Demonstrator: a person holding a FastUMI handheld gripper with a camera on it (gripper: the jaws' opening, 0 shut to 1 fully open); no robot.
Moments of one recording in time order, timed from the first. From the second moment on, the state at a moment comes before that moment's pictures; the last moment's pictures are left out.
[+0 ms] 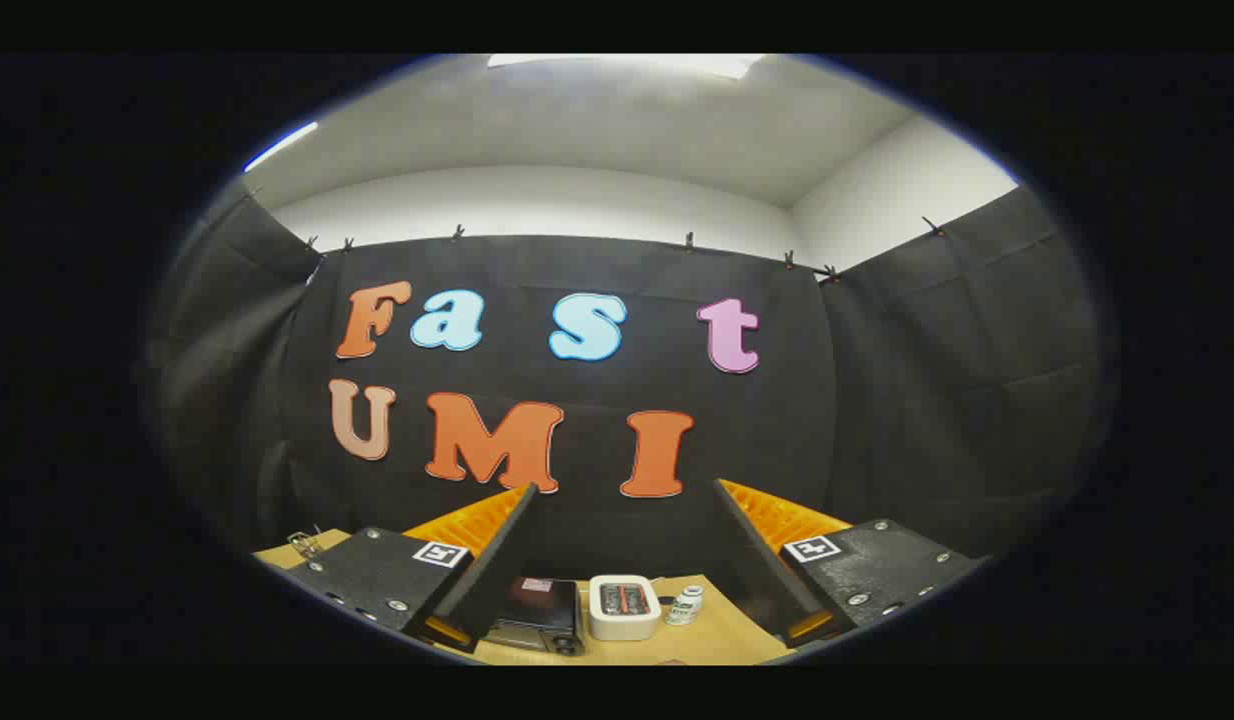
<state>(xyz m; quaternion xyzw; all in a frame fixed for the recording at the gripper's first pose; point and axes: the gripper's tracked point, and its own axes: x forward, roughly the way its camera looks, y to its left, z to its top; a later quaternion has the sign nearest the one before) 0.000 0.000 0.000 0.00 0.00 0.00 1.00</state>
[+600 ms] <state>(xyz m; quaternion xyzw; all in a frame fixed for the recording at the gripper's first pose) 0.004 0.007 -0.004 0.00 0.01 0.01 1.00</state>
